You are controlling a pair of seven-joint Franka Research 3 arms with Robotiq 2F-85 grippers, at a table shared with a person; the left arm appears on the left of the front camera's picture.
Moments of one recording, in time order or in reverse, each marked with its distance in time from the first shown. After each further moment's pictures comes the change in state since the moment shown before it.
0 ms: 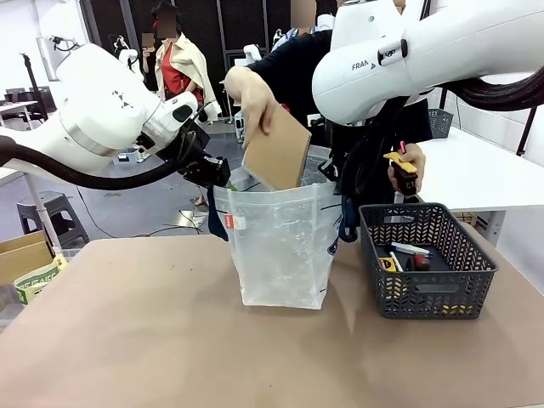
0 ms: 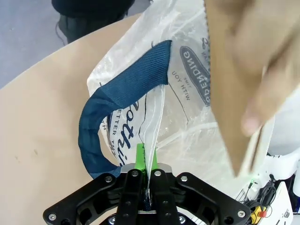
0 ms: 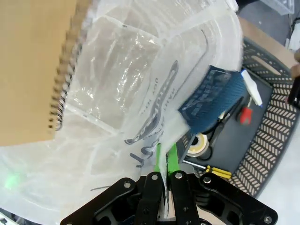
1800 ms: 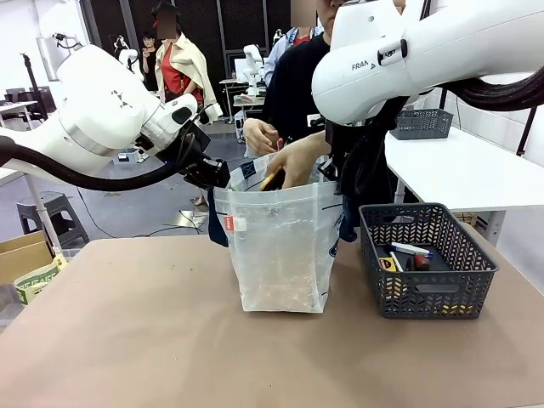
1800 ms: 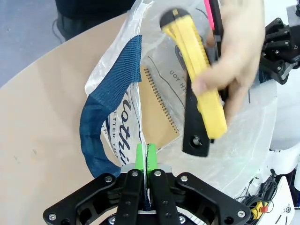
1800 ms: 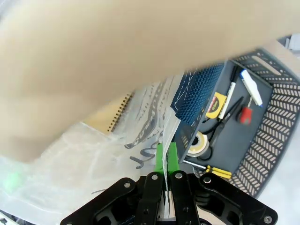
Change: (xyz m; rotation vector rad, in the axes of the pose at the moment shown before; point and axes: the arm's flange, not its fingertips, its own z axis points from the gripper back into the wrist) left arm -0.002 0.000 -0.002 -0.012 0.017 -0.017; right arm 0.000 0.000 0.000 0.000 0.000 0.001
